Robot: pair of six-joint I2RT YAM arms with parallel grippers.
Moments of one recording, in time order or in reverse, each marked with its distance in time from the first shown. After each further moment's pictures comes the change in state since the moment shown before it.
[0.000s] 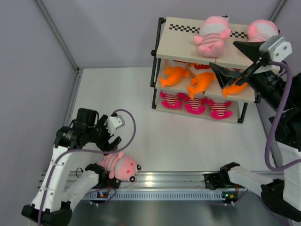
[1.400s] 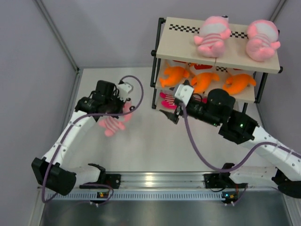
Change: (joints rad) left arm -0.135 0.467 0.176 0.332 -0.260 -0.298; right arm 0.570 -0.014 -0.505 0.137 0.212 -0.129
